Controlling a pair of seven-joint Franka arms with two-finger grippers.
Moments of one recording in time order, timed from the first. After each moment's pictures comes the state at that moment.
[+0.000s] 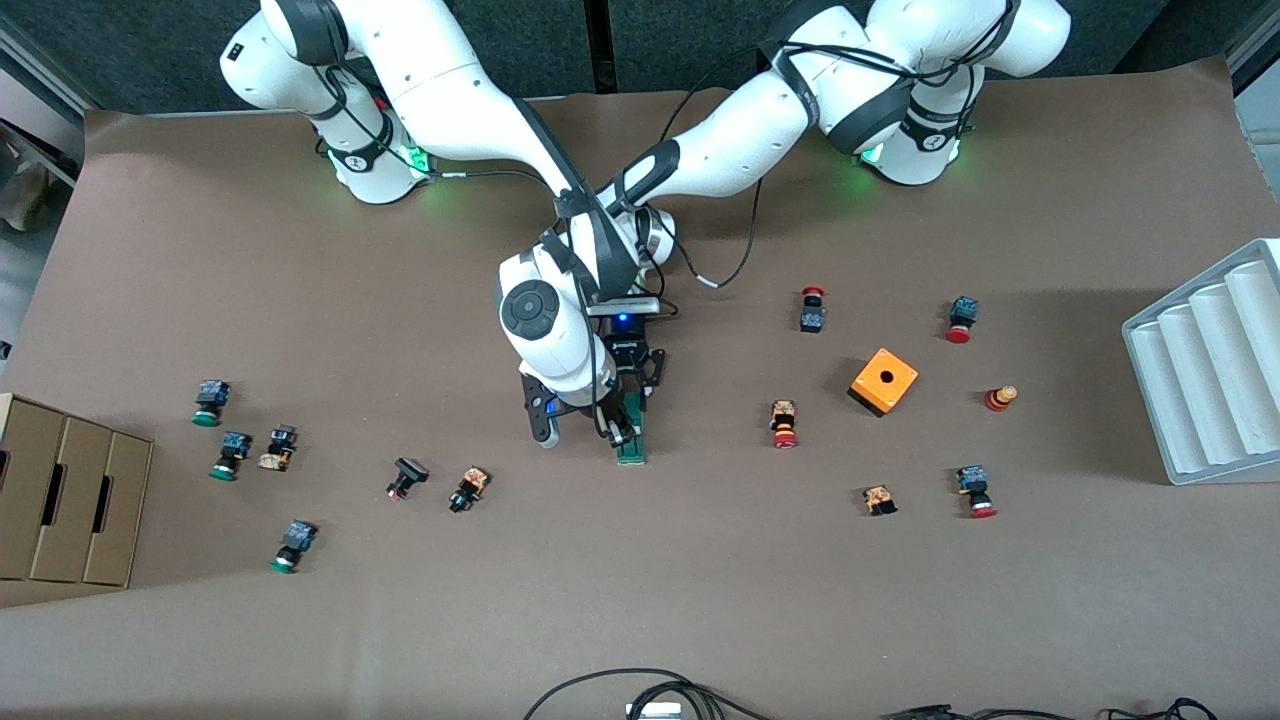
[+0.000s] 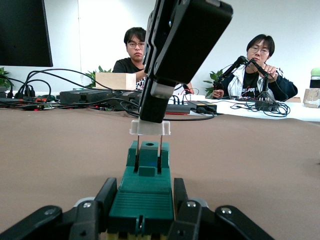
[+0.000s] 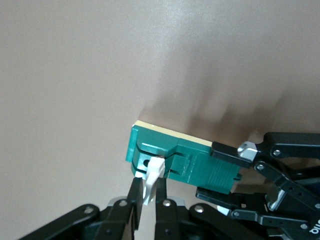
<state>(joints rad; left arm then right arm) -0.86 1.12 -0.35 -1.55 2.12 1.63 -2.61 1.01 0.72 -0.40 -1.61 0.59 2.48 1.61</state>
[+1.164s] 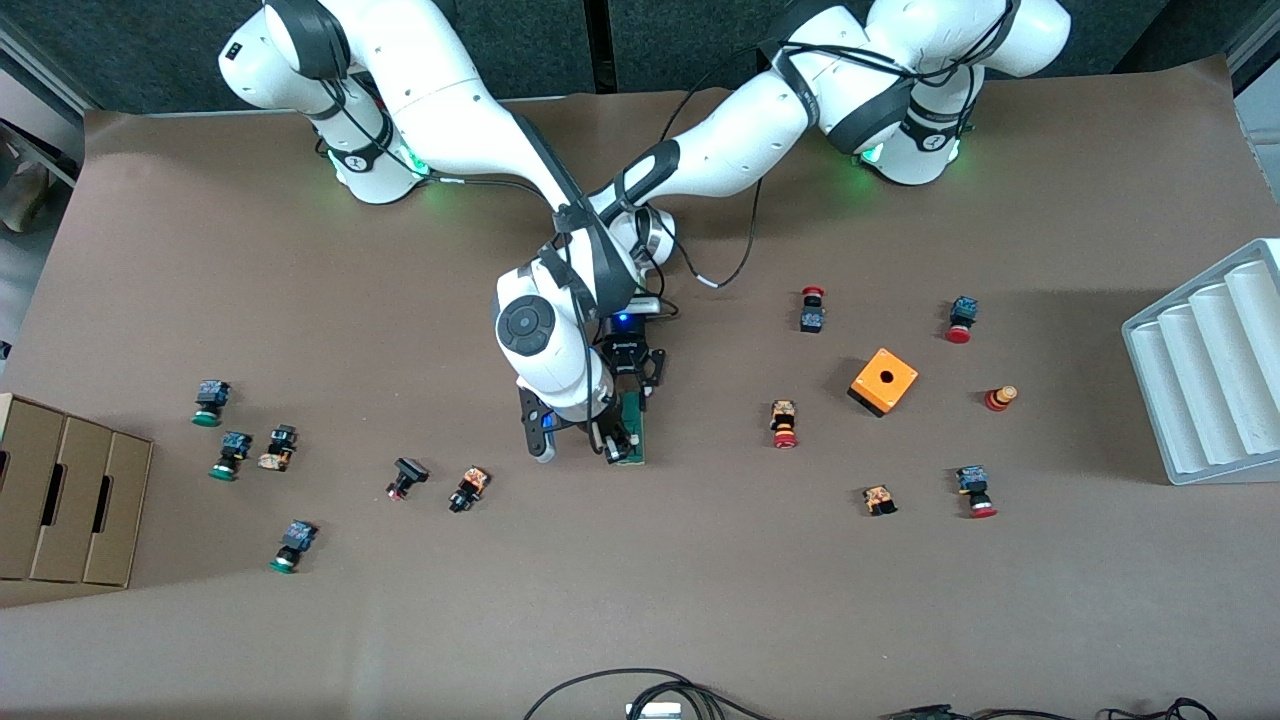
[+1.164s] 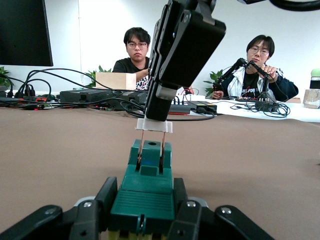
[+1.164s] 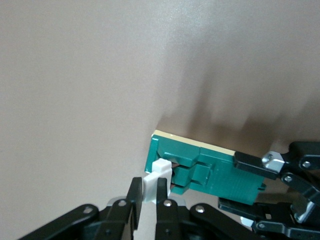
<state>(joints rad) -0.86 1.12 -0.35 -1.55 2.12 1.63 -2.62 0.98 0.77 -0.40 -1.55 0.59 2.48 1.62</state>
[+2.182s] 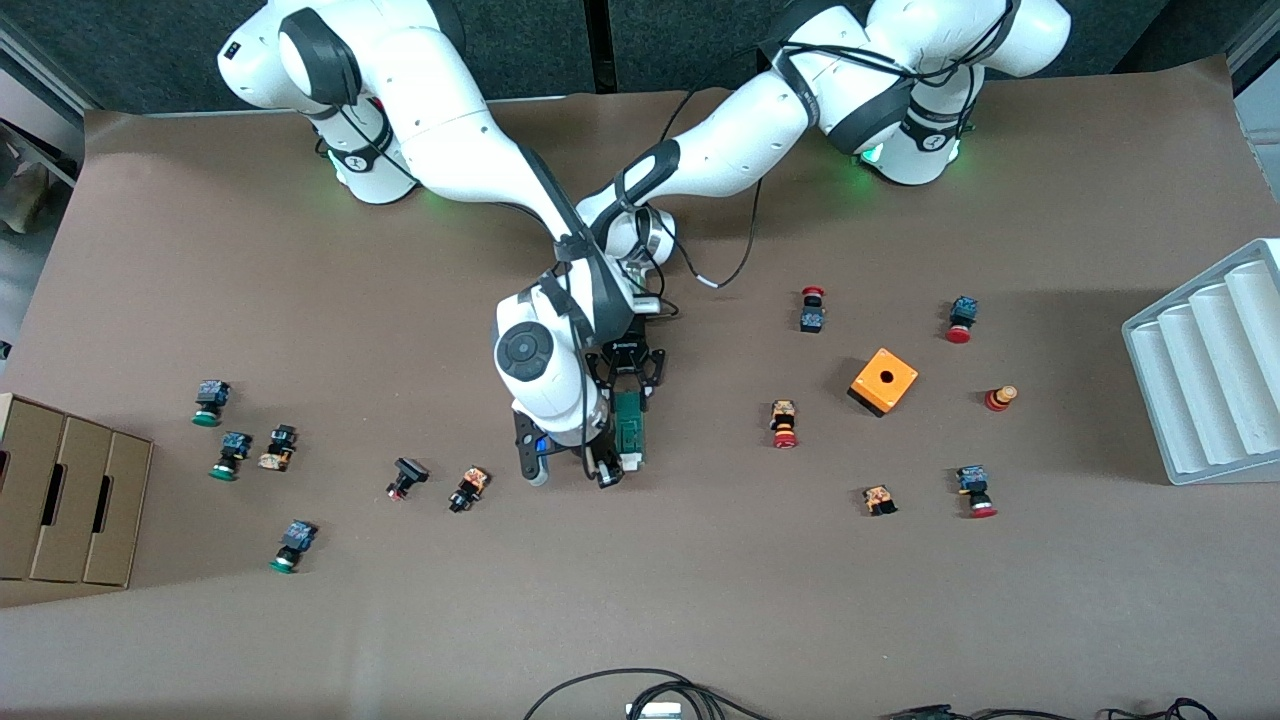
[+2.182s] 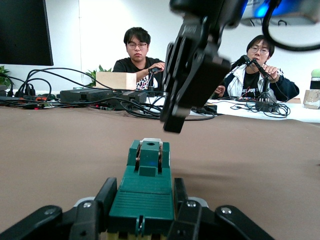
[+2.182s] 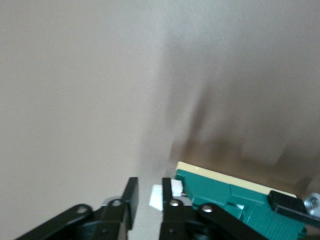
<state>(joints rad) -0.86 1.12 -0.35 -1.55 2.12 1.63 -2.62 0.93 0.83 -0.41 -1.46 0.59 2.46 1.61</state>
